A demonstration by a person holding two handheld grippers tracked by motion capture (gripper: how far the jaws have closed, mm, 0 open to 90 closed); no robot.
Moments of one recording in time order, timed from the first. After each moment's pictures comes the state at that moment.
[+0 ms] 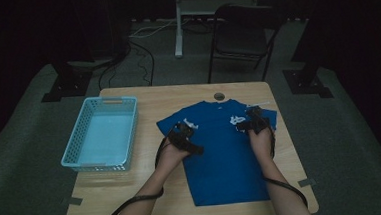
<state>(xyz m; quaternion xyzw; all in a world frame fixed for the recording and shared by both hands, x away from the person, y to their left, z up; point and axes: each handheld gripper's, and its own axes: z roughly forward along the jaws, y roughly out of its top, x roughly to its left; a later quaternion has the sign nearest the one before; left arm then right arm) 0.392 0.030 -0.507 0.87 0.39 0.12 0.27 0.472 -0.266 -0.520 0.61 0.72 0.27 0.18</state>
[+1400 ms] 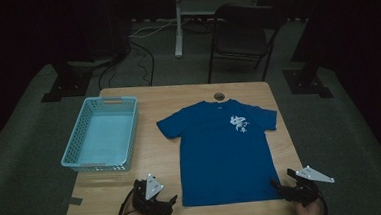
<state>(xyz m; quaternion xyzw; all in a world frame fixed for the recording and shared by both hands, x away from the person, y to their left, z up) 0.221 0.144 -0.531 0.81 0.37 0.21 0.40 0.230 -0.357 -0.541 0.52 0.71 0.42 0.21</state>
